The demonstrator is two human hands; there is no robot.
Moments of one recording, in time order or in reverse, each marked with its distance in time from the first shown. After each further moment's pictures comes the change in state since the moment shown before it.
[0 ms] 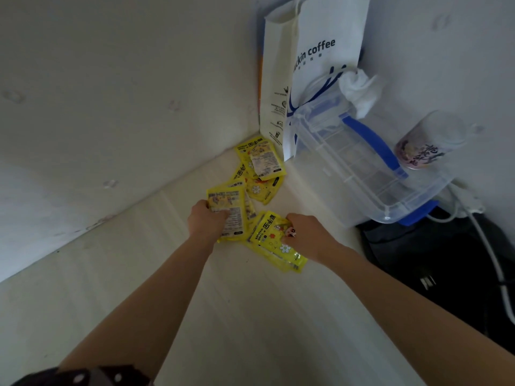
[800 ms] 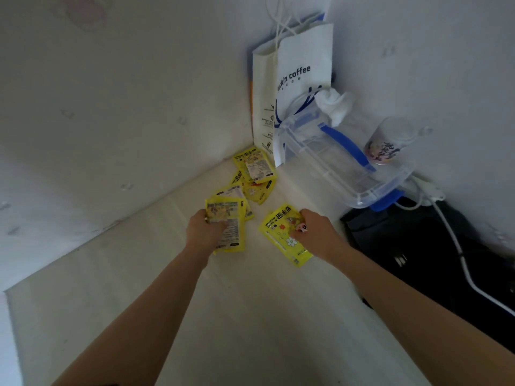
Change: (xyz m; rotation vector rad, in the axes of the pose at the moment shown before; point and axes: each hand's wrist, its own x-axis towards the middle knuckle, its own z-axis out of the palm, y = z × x) left_hand -0.057 -0.014 -0.028 -0.090 -0.063 0.099; right_hand -0.058 0.005 -0.014 0.161 0.213 0.079
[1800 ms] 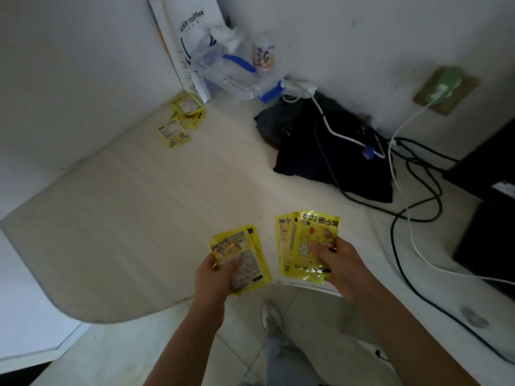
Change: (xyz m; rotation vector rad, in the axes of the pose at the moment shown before) left_hand -0.381 -0.182 0.033 -0.332 -0.286 -0.134; right_hand -0.424 0.131 0.045 1.187 0.162 0.446
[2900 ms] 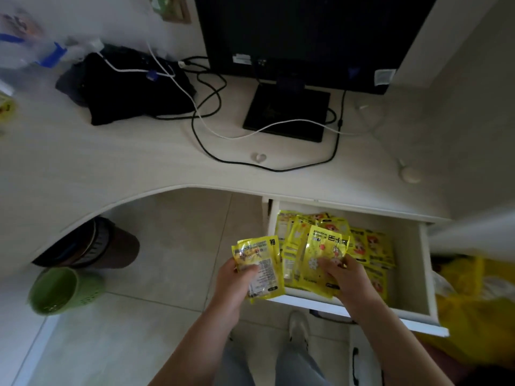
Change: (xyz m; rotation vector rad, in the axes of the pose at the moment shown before) left_hand -0.301 -0.291 0.162 0.592 -0.420 -0.079; right_hand -0.321 0.283 -0.315 0.302 0.589 0.131
